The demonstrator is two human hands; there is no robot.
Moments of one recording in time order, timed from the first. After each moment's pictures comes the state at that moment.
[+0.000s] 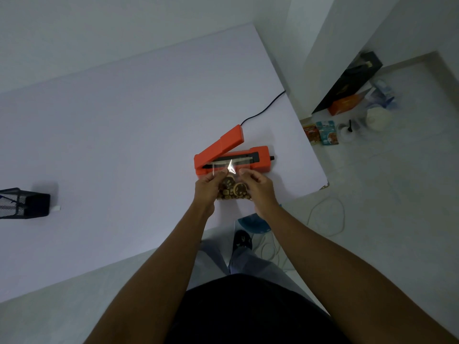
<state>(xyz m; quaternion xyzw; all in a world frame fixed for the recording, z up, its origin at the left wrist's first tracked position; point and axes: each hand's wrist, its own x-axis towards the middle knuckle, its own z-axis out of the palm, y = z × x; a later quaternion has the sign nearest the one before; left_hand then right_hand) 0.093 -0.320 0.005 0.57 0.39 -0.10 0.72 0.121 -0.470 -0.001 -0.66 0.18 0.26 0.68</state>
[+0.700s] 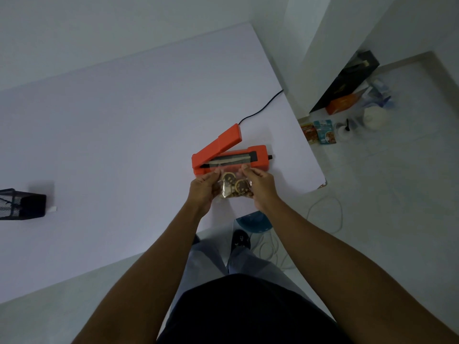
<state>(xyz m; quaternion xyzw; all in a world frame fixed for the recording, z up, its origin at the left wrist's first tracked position) 0.091 -0.310 0.011 0.49 0.37 -0.12 0.78 0.137 -0.472 -0.001 -0.61 0.26 0.28 0.69</state>
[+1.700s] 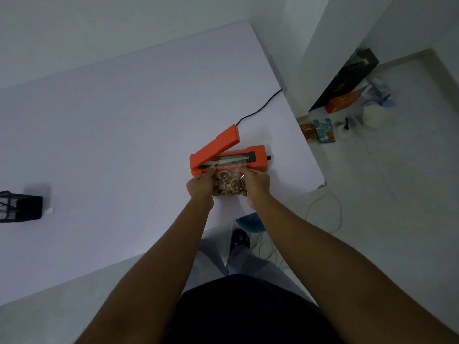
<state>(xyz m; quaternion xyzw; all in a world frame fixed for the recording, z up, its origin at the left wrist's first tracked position) 0.116 -0.321 -0.003 0.50 0.57 -0.05 0.65 0.145 -0.452 -0.001 -0.63 0.34 0.23 0.66</state>
